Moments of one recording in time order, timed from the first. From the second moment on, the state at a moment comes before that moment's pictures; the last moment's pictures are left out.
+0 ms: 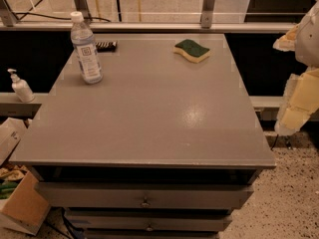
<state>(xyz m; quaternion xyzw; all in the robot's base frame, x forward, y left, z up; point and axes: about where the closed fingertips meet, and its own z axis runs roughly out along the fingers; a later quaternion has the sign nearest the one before) 0.438 -0.217 0.976 -0.60 0.78 -0.03 0.16</state>
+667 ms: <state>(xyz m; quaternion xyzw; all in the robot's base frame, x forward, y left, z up) 0.442 -0.208 0.971 -0.61 0.77 -0.01 0.18</state>
